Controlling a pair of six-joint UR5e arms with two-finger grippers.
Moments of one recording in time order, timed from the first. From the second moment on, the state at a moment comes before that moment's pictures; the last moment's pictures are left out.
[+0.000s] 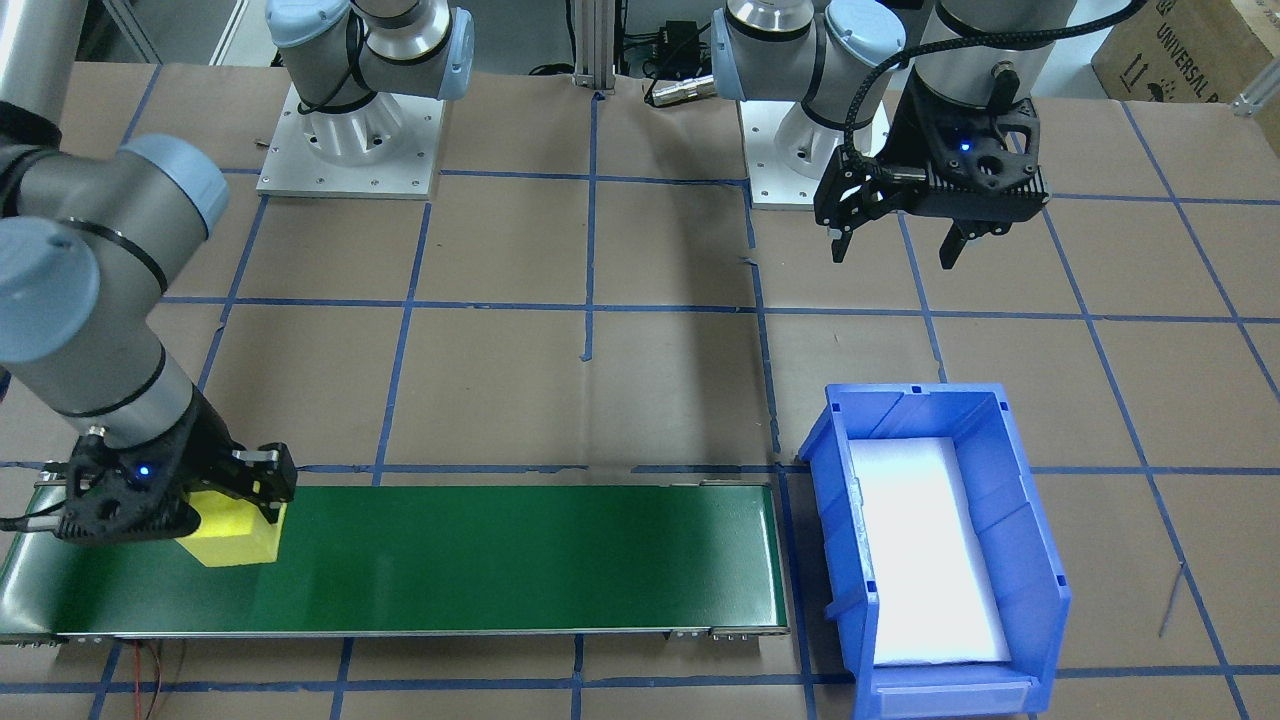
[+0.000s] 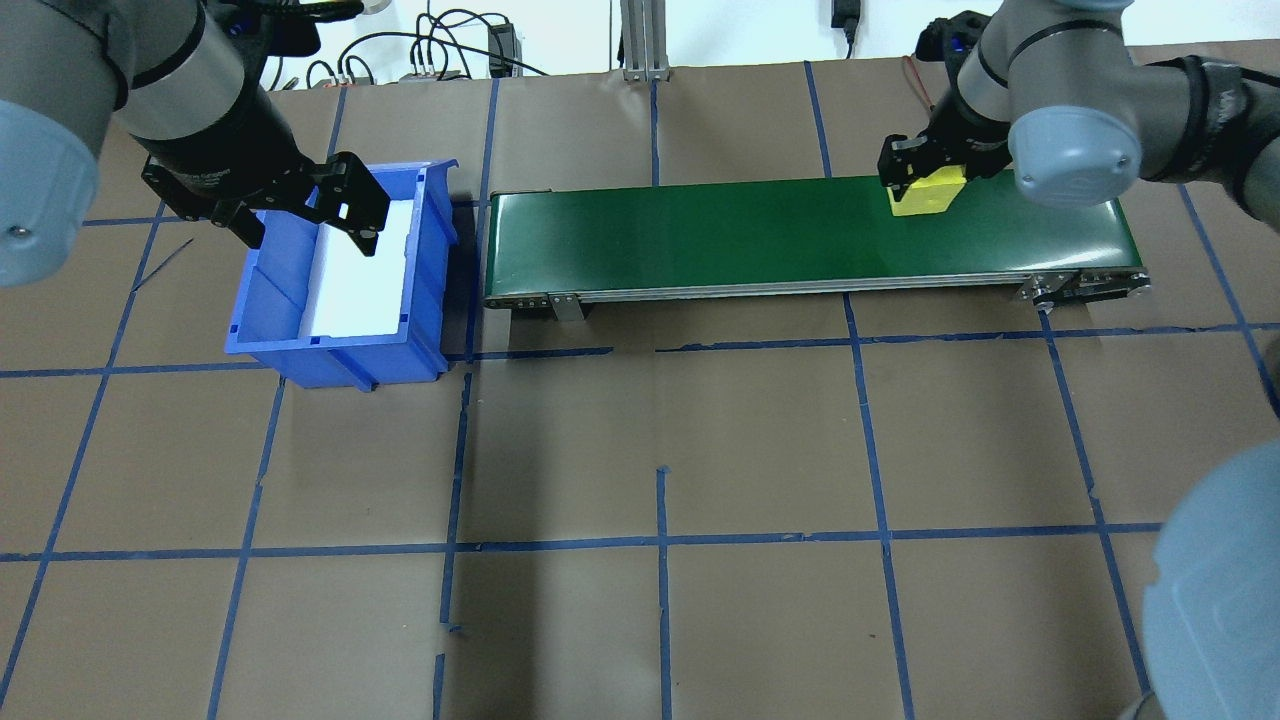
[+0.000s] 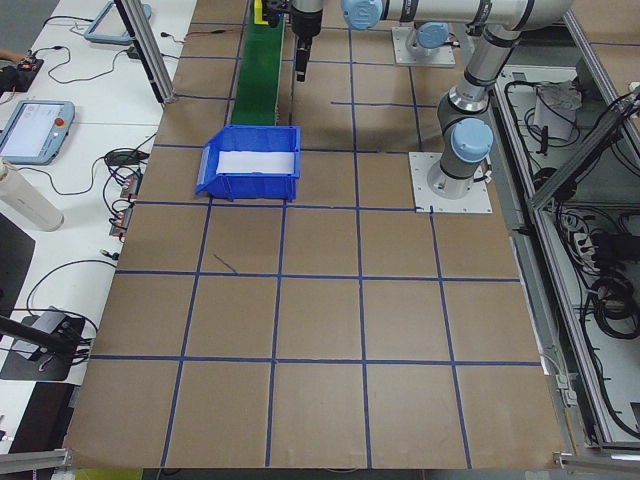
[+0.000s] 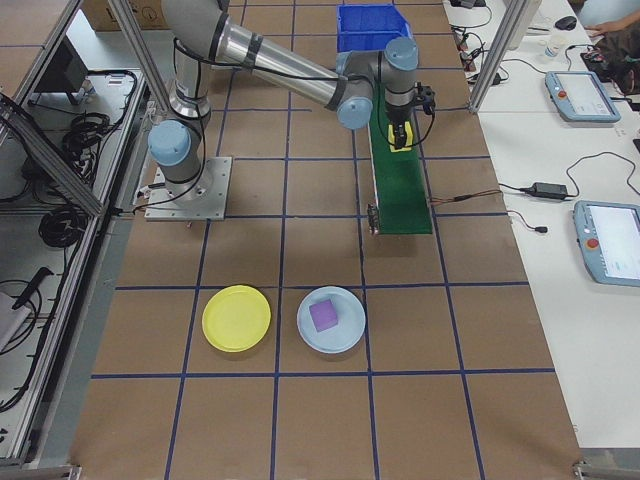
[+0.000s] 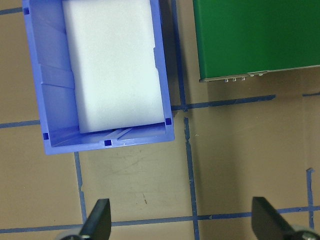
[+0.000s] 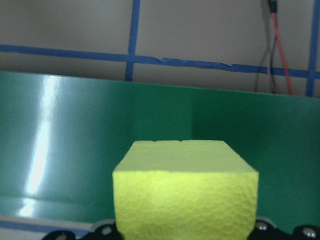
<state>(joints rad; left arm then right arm) -1.56 -1.52 -1.61 -1.50 1.62 0.11 1.43 -1.26 1.63 -2.10 -1.55 -0.28</state>
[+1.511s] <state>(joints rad) -1.56 -1.54 -1.62 -1.49 1.61 0.10 0.51 -1.47 1.98 -2.02 -1.63 -1.16</state>
